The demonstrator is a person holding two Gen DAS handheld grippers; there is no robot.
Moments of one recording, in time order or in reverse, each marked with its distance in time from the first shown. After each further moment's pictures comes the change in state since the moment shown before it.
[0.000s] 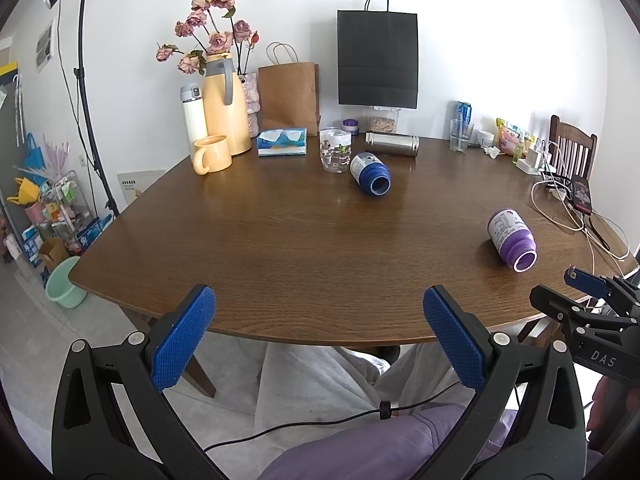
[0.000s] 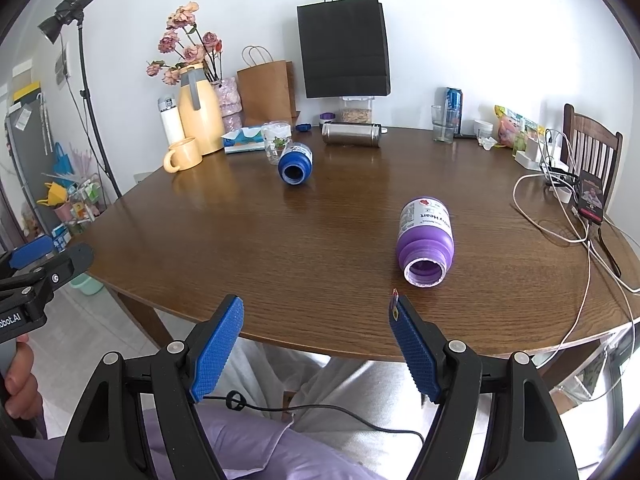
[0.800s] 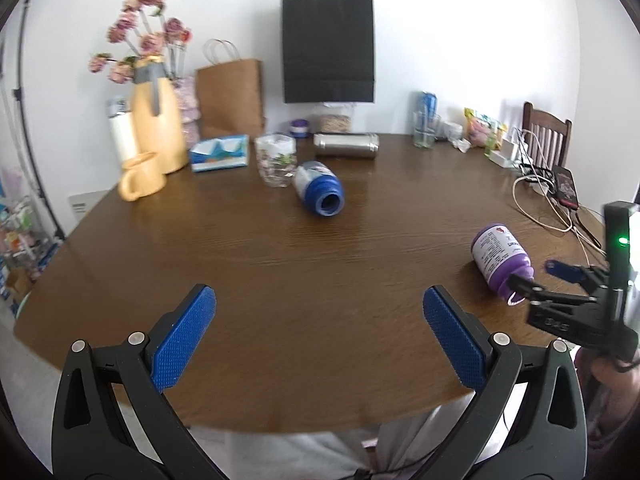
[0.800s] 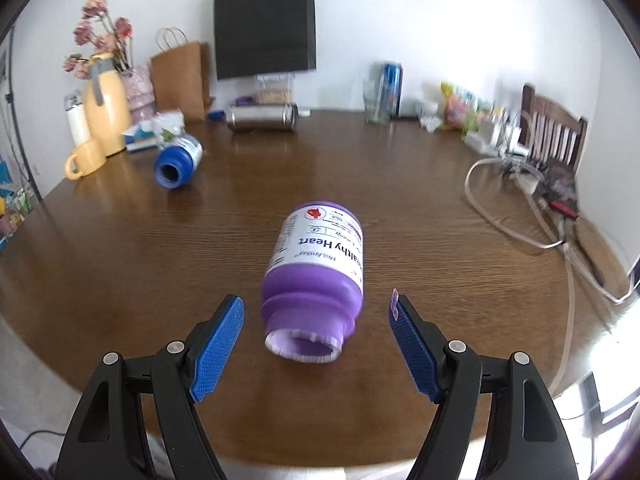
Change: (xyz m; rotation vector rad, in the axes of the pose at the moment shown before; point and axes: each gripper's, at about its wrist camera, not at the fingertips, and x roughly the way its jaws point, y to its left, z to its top) left arm 0.091 -0.049 0.043 0.093 0.017 -0.147; right arm 0.105 -0.095 0.037 0.068 0.063 -0.198
